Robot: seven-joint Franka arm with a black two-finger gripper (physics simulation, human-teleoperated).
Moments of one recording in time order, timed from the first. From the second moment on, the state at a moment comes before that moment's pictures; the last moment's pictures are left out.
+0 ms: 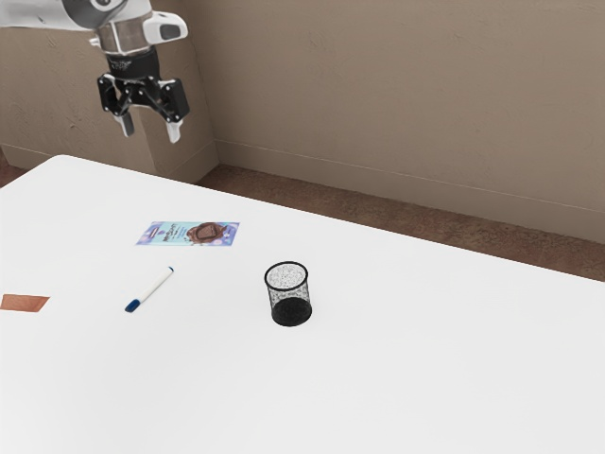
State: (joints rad) arm -0.05 0.17 0.19 -1.34 0.00 1.50 -0.01
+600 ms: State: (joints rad) arm -0.05 0.18 0.24 -1.90 0.04 1.93 0.01
